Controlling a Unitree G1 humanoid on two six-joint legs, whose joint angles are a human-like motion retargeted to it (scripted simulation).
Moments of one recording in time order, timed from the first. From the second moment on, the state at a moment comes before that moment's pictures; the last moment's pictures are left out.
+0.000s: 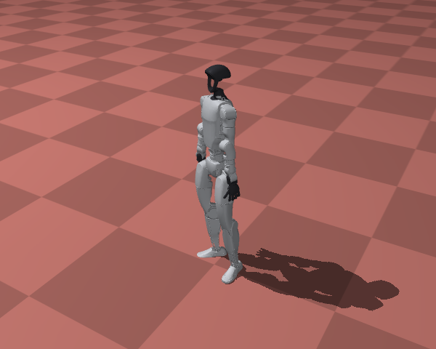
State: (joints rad) left arm 0.01 0.10 0.13 1.65 0.04 0.11 -0.11; right arm 0.02 -0.15 -0.05 1.48 -0.75 0.14 0.15; waist -0.12 0.04 -0.13; left_leg -0.04 0.15 0.44 0.10 -0.04 -0.12; right_leg -0.01 -0.02 -0.45 0.00 -0.03 -0.04
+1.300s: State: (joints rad) left arm -0.10 0.14 0.01 1.44 0.07 0.11 -0.09; right arm 0.05 -0.18 -0.17 1.55 -0.54 0.16 0.06; waist -0.04 0.03 -0.04; left_leg -0.11 0.01 0.32 0.10 -0.01 -0.04; right_leg -0.01 -0.16 -0.49 0.06 0.01 0.00
